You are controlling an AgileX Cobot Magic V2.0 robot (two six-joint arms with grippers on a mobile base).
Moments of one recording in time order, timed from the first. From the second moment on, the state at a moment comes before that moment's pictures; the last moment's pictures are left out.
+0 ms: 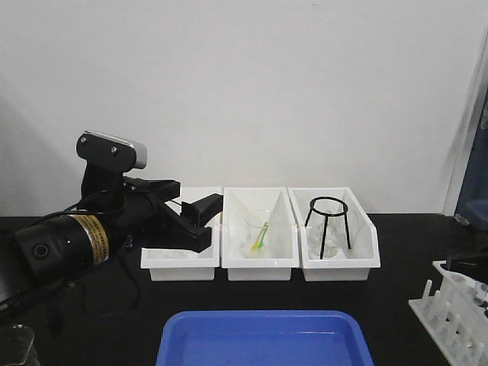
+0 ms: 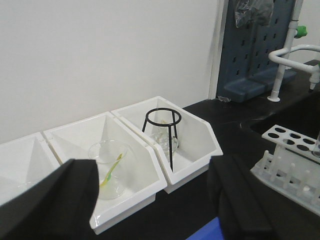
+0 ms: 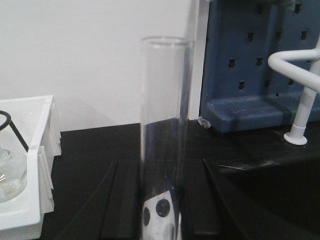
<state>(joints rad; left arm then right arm) -0.49 1.50 -1.12 0.76 -0.21 -0.84 -0.19 1.71 -0.82 0.12 -0.69 -0.12</state>
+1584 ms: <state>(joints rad) -0.49 1.50 -1.12 0.76 -0.19 -0.84 -0.19 1.92 -0.83 0.20 -0.77 -0.10</state>
